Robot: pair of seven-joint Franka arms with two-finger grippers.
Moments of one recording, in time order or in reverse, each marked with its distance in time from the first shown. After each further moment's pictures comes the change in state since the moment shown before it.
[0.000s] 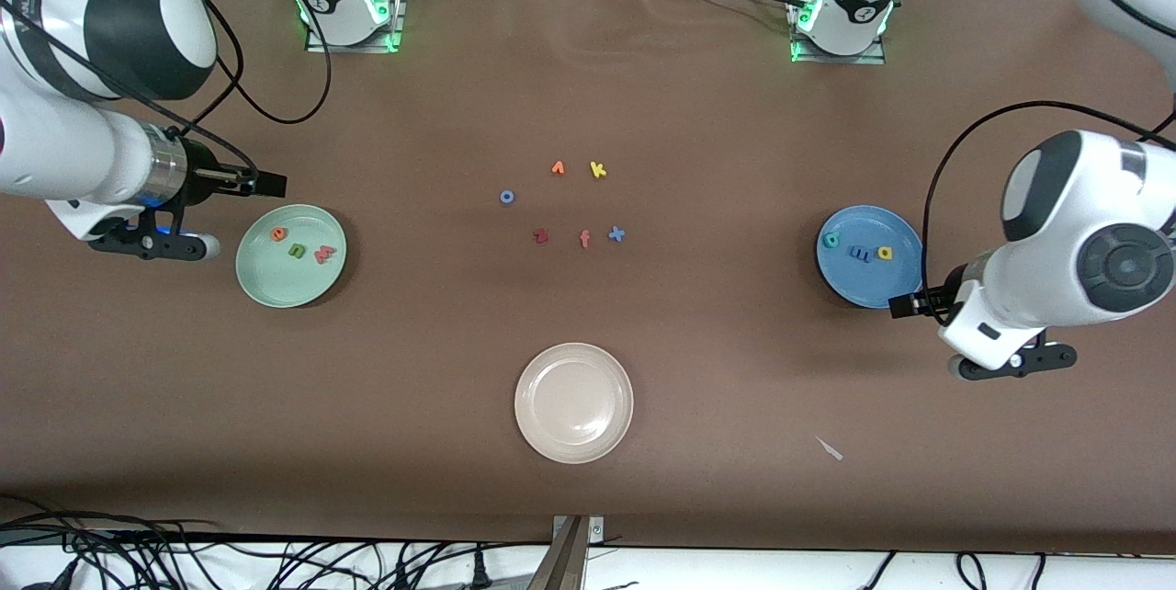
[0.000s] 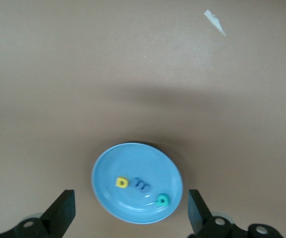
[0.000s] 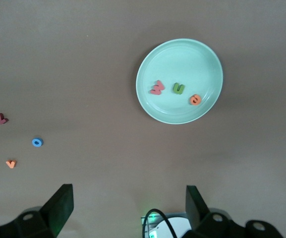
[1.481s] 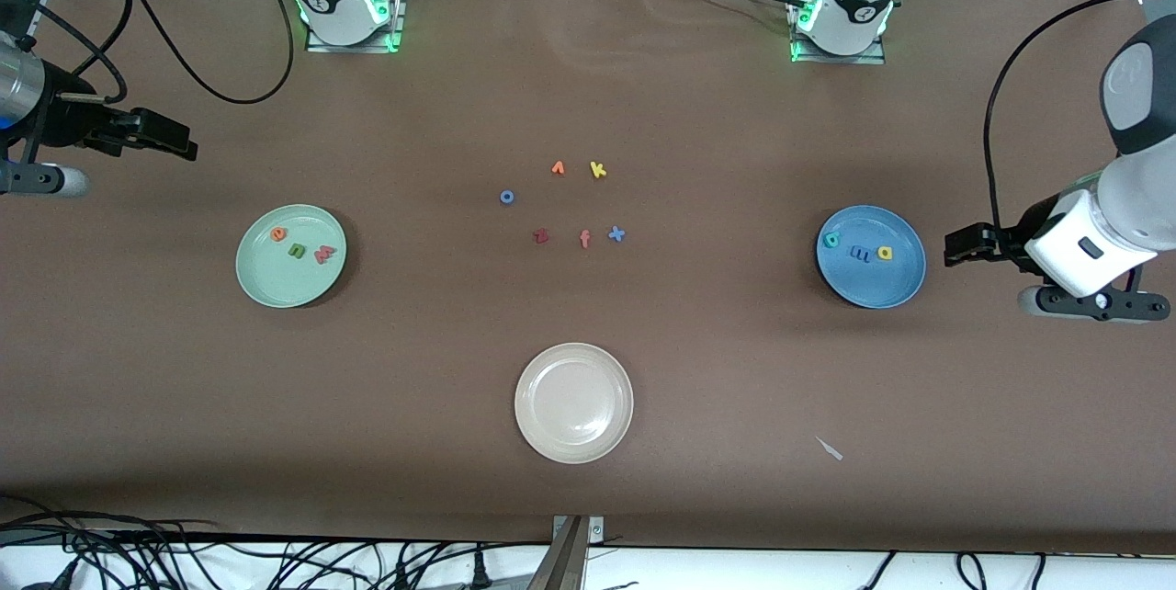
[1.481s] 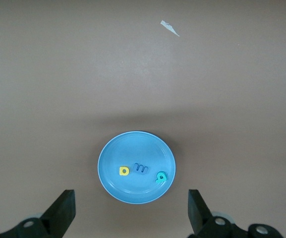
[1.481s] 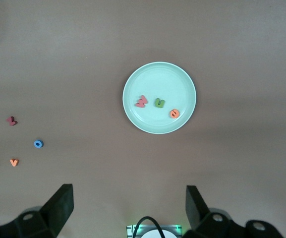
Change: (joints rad) left arm -0.168 -0.341 0.419 -0.221 -0.411 0.126 0.401; right arm -0.394 -0.185 0.323 -0.066 -0.058 0.042 -0.100
